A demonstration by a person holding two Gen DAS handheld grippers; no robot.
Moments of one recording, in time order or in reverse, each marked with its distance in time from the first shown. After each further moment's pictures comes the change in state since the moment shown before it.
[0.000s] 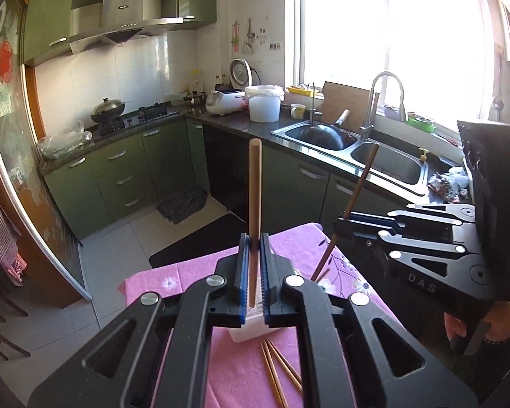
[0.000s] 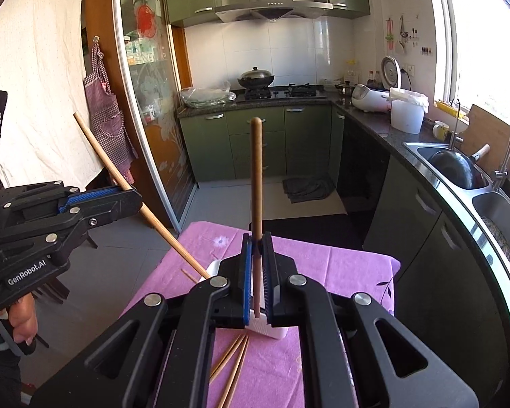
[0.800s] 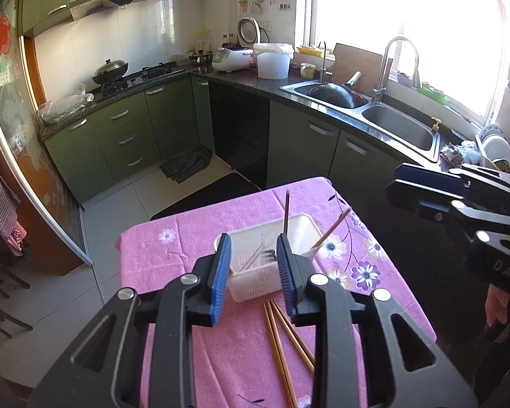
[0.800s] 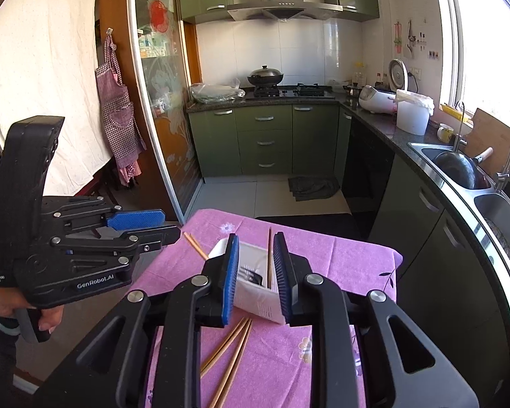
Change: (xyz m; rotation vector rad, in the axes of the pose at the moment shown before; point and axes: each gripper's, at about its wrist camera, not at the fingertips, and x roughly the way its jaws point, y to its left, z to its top) left arm 0.021 0.006 -0.057 -0.025 0.180 0.012; right arm -0.024 0.005 -0.050 -0.047 0.005 0.035
